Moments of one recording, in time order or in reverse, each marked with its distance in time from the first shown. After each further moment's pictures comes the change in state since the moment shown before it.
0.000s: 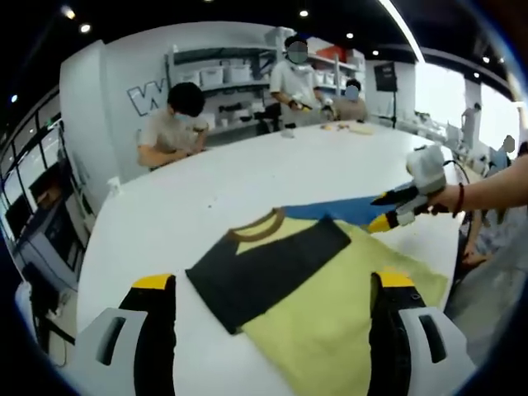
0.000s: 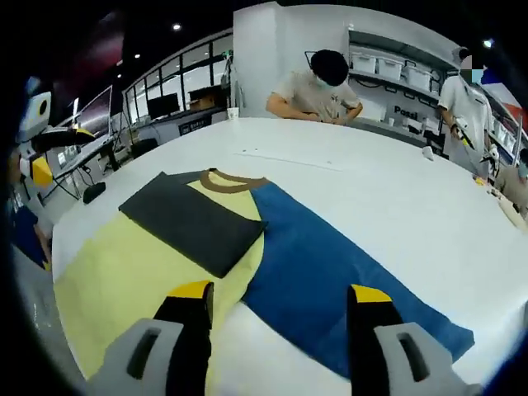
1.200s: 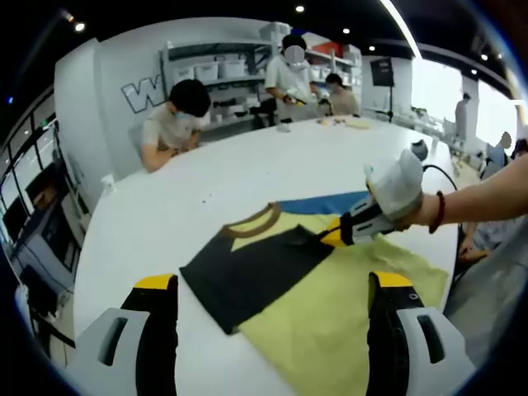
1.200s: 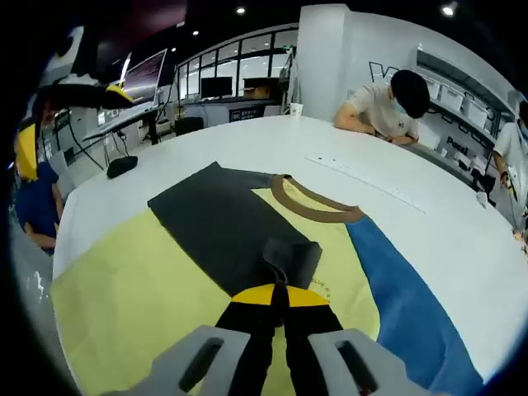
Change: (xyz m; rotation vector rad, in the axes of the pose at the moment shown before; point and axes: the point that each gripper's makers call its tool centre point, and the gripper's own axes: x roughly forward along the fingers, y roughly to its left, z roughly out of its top) left arm 0.009 -0.002 -0.008 0.018 0.036 -0.025; right arm 0.075 0.101 0.044 -0.050 -0.020 0.123
